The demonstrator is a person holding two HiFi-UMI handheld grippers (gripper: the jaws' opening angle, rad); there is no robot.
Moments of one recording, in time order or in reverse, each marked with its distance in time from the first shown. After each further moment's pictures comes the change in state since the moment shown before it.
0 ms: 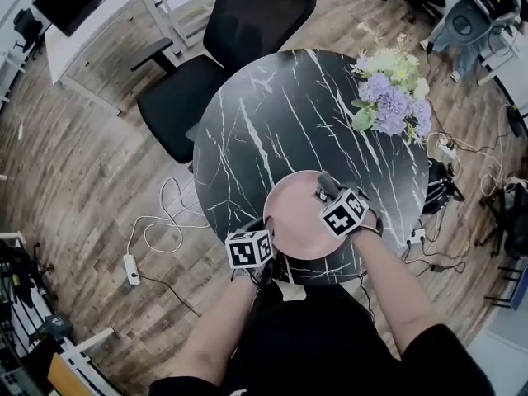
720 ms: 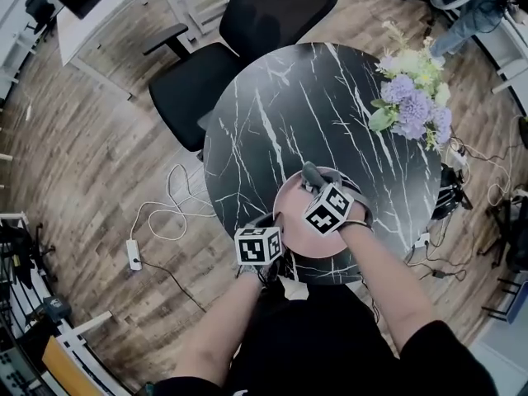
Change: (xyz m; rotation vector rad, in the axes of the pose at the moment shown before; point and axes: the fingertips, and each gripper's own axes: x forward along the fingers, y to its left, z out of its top) left arm 0.002 0.000 -0.001 0.007 0.003 0.003; right arm 0.015 0.038 0.073 -0.209 -0.097 -0.003
